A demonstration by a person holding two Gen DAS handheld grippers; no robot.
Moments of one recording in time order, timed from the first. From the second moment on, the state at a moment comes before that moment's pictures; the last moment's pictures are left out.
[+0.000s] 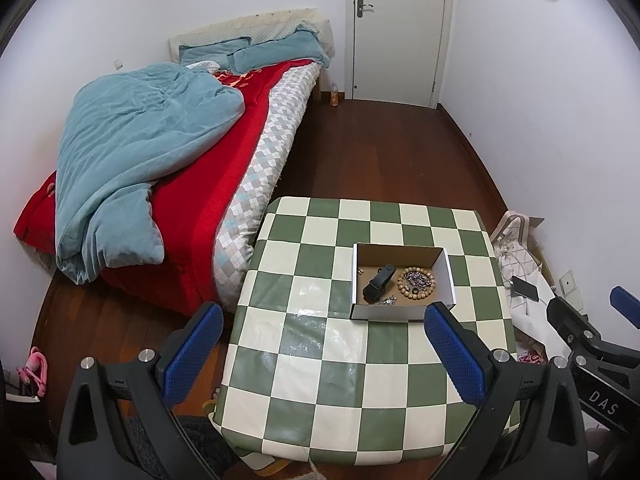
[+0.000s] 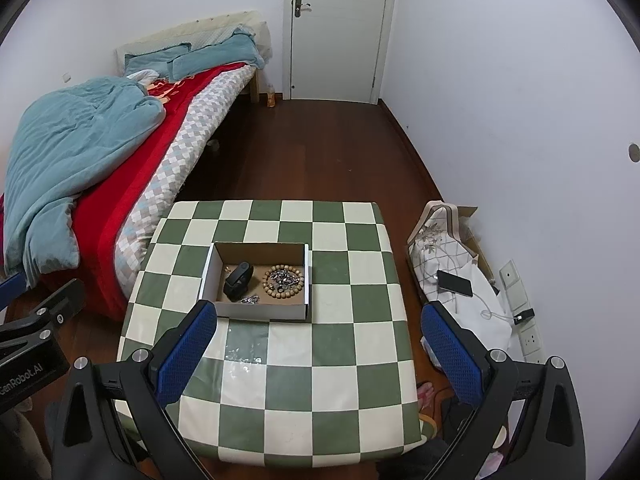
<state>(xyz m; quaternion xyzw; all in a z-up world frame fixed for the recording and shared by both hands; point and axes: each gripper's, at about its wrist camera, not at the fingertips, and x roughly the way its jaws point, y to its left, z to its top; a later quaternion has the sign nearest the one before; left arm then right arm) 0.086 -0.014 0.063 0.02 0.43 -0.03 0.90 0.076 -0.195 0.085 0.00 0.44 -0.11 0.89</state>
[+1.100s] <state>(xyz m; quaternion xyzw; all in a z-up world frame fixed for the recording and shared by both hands) 0.081 -0.013 0.071 0.03 0.42 -0.03 0.91 0.078 -0.198 0.091 0.01 0.44 -0.11 0.89</state>
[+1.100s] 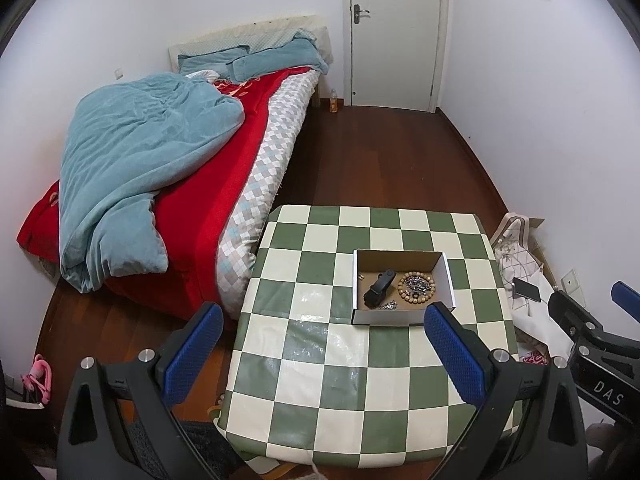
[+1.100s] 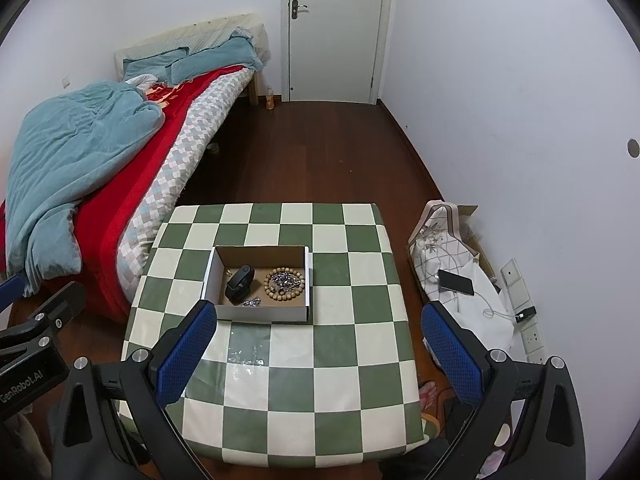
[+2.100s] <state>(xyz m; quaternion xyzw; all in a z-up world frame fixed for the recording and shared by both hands) 0.081 -0.016 0.078 0.03 0.42 -0.03 0.91 0.078 -0.197 0.095 0.01 0.44 -0.11 0.89</state>
